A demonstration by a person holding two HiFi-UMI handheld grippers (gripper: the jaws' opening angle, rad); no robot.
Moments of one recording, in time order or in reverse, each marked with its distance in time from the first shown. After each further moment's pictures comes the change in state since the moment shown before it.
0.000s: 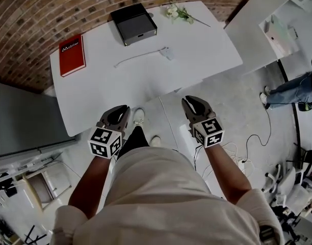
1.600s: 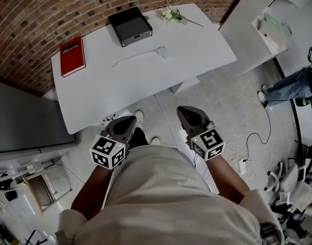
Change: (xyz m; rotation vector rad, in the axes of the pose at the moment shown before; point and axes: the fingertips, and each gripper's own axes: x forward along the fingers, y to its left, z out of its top) left arm -0.041 -0.080 -0.007 0.005 -0.008 -0.133; right arm -0.069 0.067 0.025 -0.025 -0.083 0.088
